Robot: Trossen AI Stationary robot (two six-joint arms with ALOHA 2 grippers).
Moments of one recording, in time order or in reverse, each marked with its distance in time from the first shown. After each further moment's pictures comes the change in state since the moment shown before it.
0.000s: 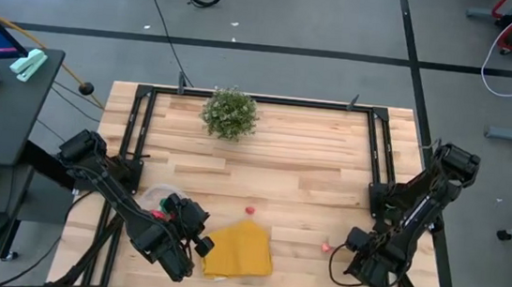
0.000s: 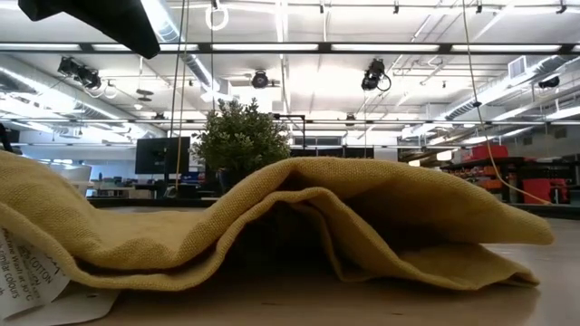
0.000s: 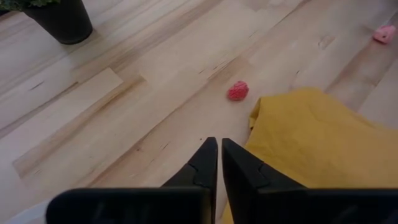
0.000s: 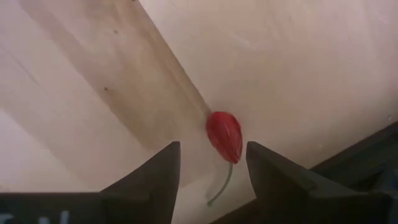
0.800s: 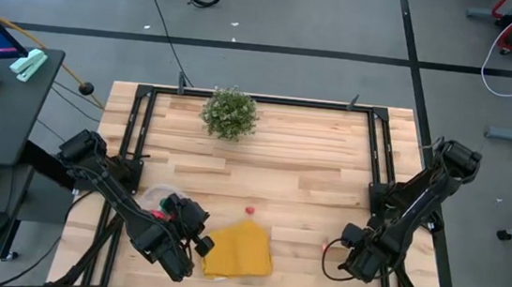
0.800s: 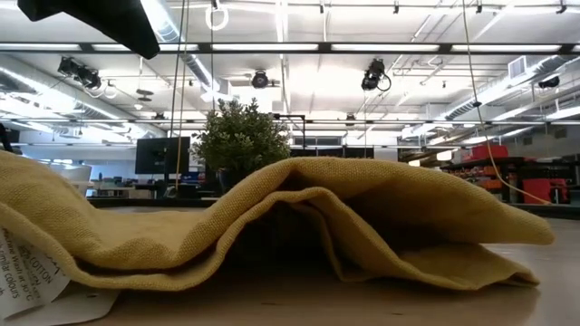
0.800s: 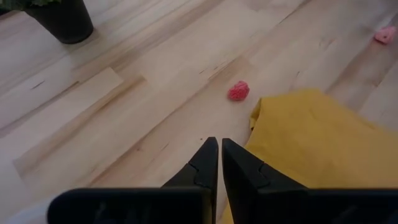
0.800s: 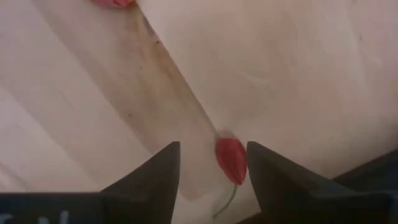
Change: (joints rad) left arm 0.000 0.000 0.000 -0.003 0.000 -0.006; right arm -0.095 -0.045 0.002 0.003 -0.002 -0.120
